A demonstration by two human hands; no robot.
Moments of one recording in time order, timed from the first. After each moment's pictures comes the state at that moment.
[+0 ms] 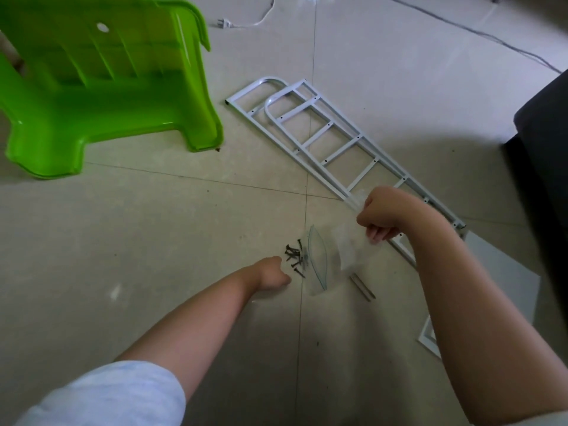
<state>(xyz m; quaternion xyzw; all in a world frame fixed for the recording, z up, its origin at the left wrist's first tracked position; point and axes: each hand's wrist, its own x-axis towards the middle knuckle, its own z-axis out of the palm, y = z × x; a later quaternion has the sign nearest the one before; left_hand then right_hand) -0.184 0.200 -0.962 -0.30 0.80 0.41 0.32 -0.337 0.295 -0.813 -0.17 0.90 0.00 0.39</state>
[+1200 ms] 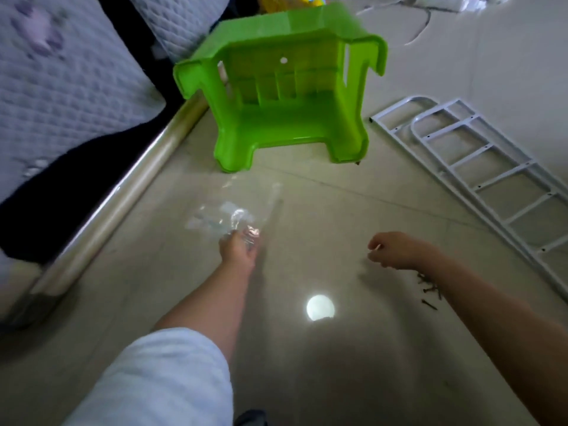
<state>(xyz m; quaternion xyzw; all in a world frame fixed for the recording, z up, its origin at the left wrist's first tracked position) 0.003 0.035 -0.941 -0.62 0.13 0.68 -0.38 -0.219 0.185 -0.879 -0.42 0.80 0.01 0.43</state>
